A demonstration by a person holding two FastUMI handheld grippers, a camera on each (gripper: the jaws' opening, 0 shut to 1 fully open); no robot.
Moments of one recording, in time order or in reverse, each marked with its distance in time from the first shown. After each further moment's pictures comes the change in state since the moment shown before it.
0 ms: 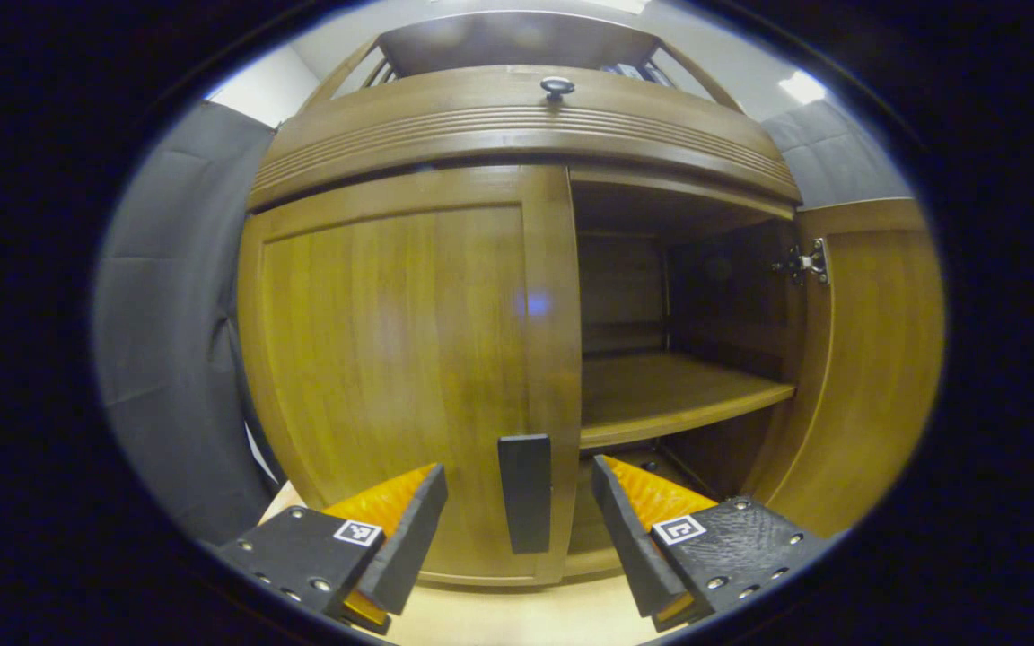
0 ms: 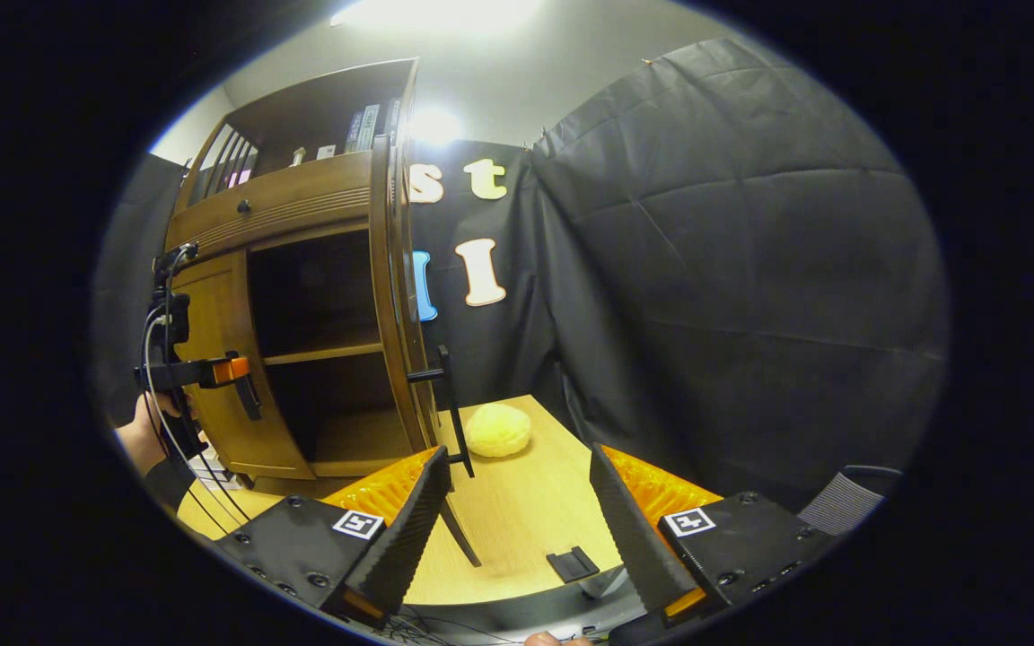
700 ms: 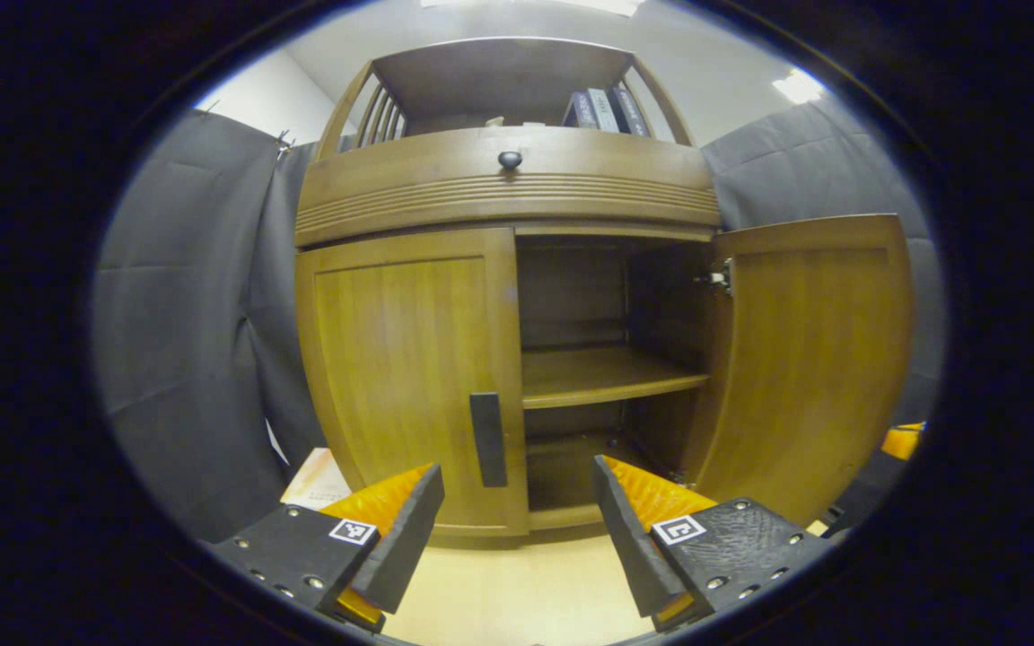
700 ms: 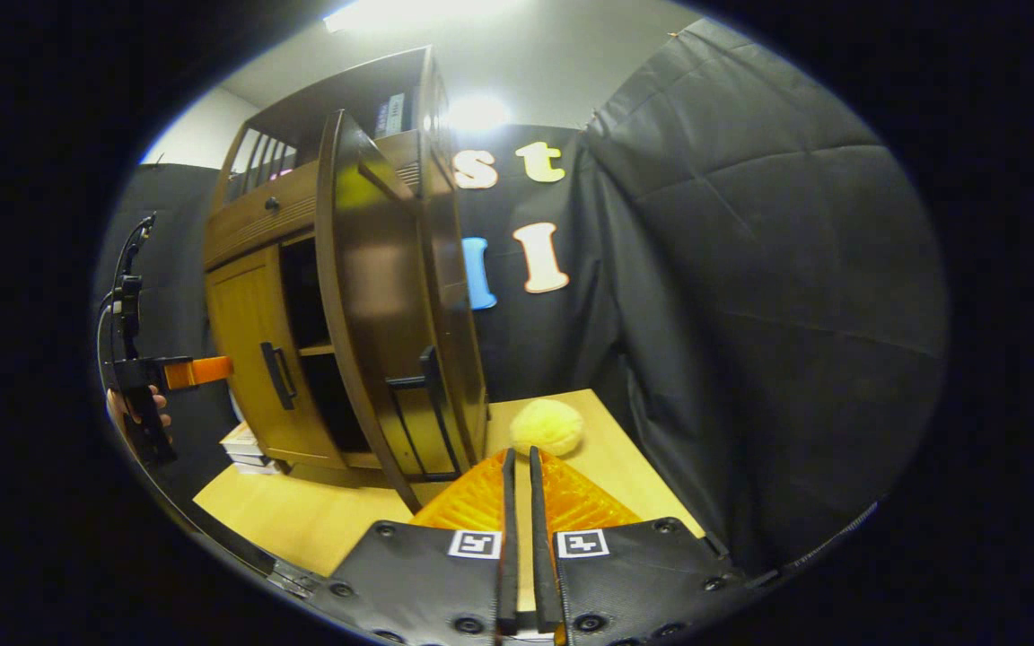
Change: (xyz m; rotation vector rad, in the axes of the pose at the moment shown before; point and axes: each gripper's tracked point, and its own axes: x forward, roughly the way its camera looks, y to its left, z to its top) left arm -0.124 -0.025 0.014 -0.006 0.038 0.015; right arm 0.062 -0.016 0.009 -0.007 0.052 0.230
